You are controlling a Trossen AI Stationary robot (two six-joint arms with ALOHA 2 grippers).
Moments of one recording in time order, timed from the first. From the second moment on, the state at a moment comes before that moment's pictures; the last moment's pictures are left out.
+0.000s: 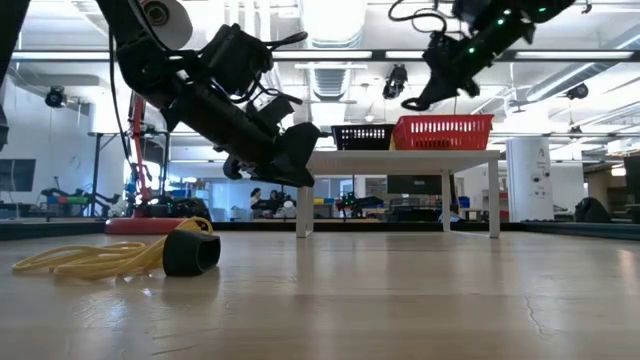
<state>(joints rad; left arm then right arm) 0.10 1.78 0.72 0.53 -0.55 -0.29 -0.79 1.19 1.03 -0.33 -0.05 -0.10</state>
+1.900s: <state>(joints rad) 0.08 1.78 0.72 0.51 -0.58 -0.35 -0.80 1.34 1.29 -0.60 -0.17 -0.27</state>
